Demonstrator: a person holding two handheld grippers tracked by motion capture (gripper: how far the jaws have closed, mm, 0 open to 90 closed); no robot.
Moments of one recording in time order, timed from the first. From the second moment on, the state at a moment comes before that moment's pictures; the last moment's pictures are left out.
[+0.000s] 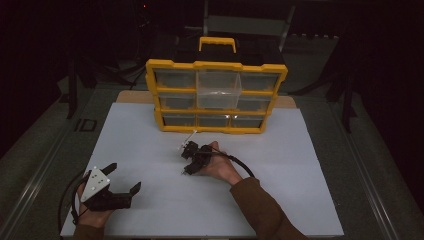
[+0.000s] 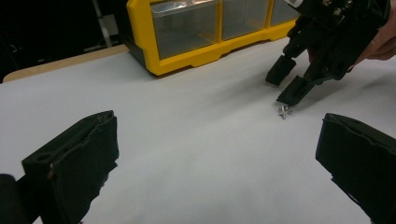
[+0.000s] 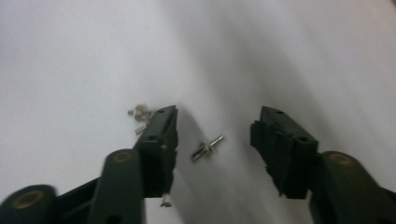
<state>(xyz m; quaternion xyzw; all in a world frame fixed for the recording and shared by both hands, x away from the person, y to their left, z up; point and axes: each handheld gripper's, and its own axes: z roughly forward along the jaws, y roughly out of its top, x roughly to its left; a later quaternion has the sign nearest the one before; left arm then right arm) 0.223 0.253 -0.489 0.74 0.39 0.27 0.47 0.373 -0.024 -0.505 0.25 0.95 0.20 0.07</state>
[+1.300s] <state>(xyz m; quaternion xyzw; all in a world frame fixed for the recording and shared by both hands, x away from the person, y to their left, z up) 0.223 0.253 -0.489 0.75 0.39 0.27 0.47 0.374 -0.039 -0.488 0.23 0.95 0.20 0.04</state>
